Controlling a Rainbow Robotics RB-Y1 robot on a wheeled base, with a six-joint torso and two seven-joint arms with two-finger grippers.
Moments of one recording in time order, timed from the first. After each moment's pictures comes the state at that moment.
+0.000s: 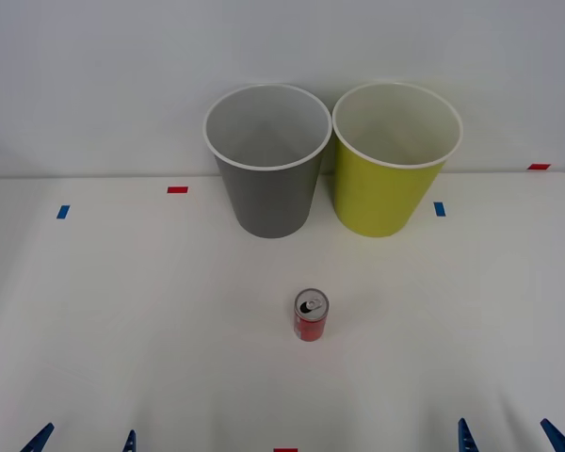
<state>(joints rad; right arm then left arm) 1.05 -0.37 0.25 -2.01 -0.19 -0.52 1.50 1.05 0.40 -0.27 -1.98 0.20 -0.54 -1.60</state>
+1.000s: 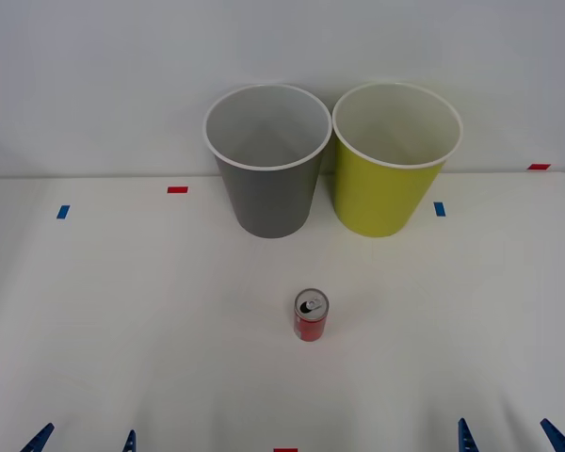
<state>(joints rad) 1.05 -0.37 0.25 -2.01 -0.19 -0.52 1.50 1.05 0.40 -0.27 -1.98 0.20 -0.54 -1.60</state>
